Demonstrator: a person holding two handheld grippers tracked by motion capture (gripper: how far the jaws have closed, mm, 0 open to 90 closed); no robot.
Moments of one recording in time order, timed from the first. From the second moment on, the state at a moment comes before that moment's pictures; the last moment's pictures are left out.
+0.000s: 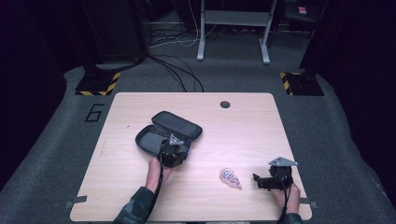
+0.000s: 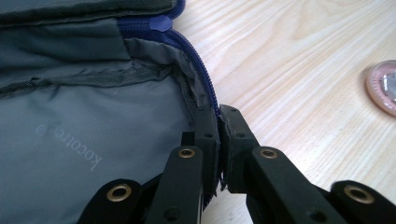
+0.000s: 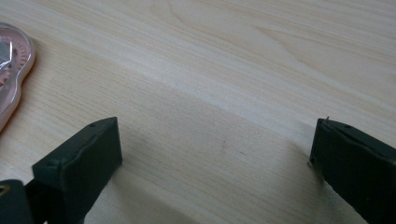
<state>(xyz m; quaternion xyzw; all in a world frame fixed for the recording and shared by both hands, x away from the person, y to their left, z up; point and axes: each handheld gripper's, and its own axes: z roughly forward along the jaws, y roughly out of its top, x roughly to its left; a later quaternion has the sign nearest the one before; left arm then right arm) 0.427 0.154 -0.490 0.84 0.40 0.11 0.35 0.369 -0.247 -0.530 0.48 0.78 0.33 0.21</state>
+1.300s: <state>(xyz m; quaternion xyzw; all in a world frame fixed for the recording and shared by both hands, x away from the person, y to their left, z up) 0.476 0.290 -0.465 0.76 0.52 0.19 0.34 0.369 -0.247 -0.530 0.48 0.78 0.33 0.21</state>
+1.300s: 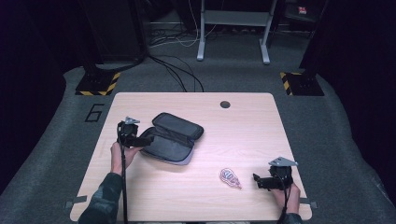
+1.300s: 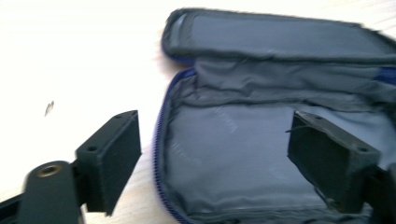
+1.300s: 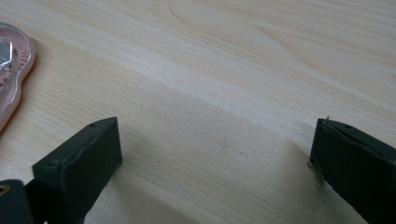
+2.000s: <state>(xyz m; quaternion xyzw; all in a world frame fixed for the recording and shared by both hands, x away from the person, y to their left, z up) 0.478 0.309 -0.494 0.73 0.57 0.18 0.33 0.369 -0.247 -0.530 0.48 0.78 0.33 0.21</state>
